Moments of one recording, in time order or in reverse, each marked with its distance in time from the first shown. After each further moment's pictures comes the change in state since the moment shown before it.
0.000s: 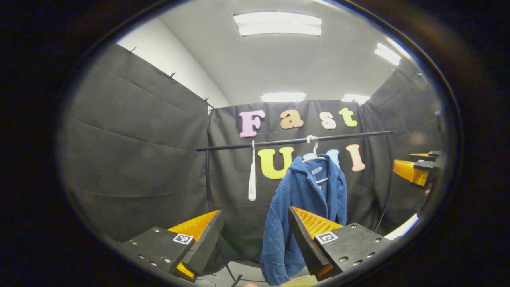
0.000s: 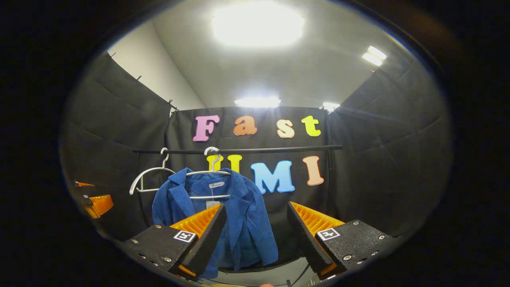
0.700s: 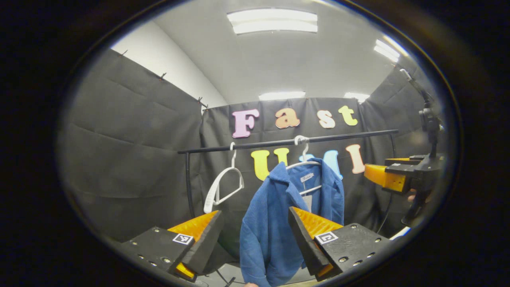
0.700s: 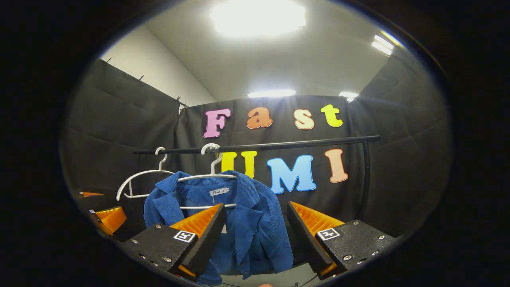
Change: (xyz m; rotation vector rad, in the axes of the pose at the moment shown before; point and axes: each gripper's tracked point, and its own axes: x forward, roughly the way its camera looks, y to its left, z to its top) left arm 0.079 -0.090 0.002 0.009 0.004 0.010; right arm 0.111 0.006 -0.015 0.029 0.062 0.155
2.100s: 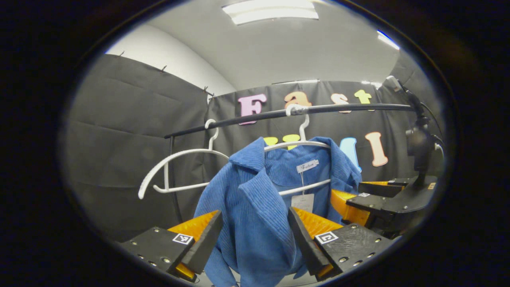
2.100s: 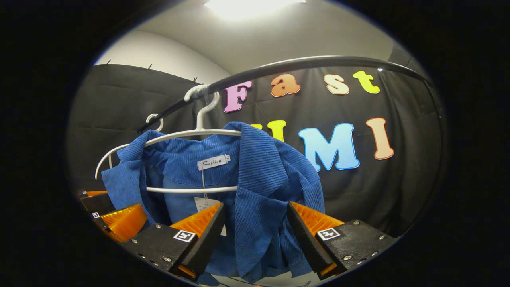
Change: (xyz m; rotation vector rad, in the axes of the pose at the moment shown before) left arm 0.111 -0.060 -0.069 0.014 0.106 0.147; right arm 0.133 0.028 -0.098 0.060 0.155 0.230
